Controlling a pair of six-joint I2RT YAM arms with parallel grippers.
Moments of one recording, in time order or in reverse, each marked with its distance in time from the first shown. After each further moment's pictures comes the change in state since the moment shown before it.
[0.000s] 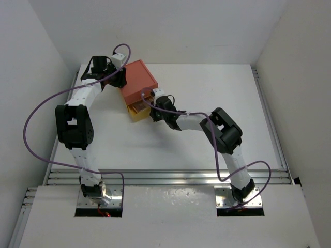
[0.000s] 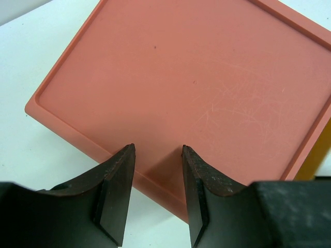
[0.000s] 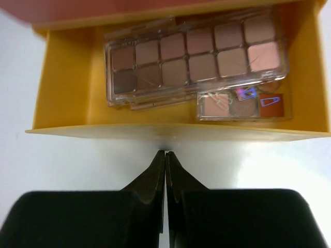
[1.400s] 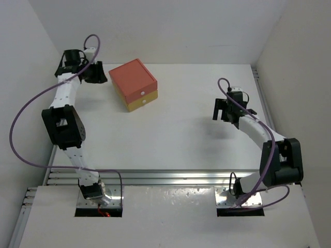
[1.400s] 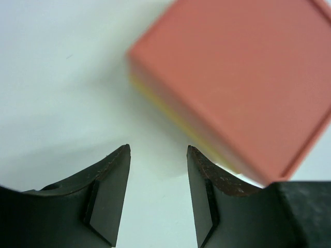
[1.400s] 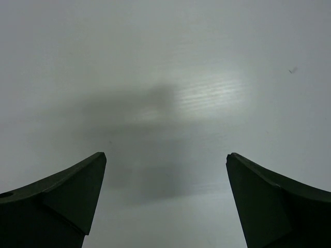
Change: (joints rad) left arm 0.174 0.018 0.194 -0.258 0.089 -0.103; right arm -0.578 -0.693 -0.449 -0.509 0.171 -0.095
